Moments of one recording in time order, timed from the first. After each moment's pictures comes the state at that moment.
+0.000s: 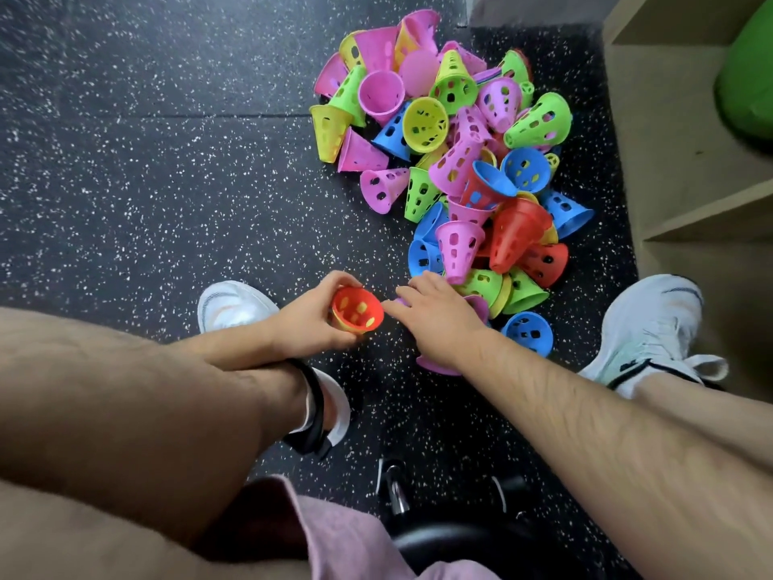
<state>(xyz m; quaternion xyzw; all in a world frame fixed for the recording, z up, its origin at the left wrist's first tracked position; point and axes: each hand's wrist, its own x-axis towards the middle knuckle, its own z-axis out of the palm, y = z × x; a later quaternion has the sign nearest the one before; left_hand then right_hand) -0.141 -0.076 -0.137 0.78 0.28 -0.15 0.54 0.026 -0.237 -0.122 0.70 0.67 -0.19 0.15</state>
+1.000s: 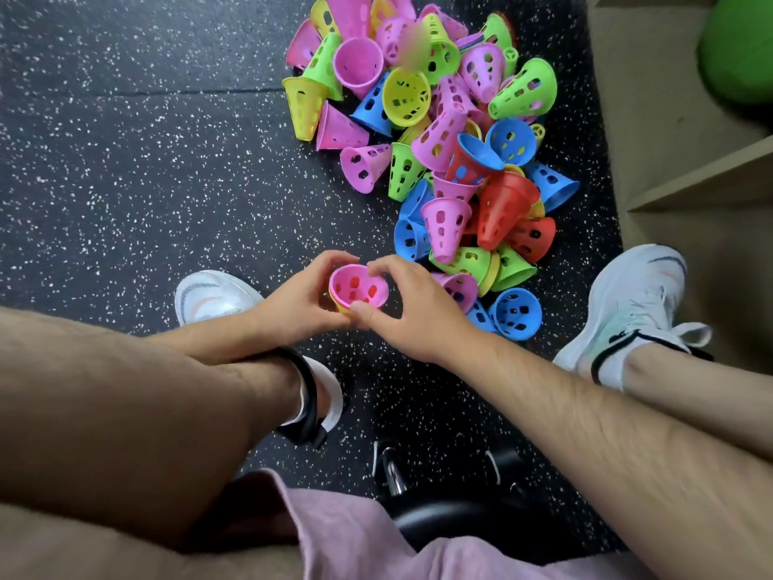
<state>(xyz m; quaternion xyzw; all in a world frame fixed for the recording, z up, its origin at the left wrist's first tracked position) -0.135 -0.082 -0.132 0.73 0.25 -0.10 0.63 -0.002 -0.243 -0.093 0.80 0.41 -0.35 -0.28</state>
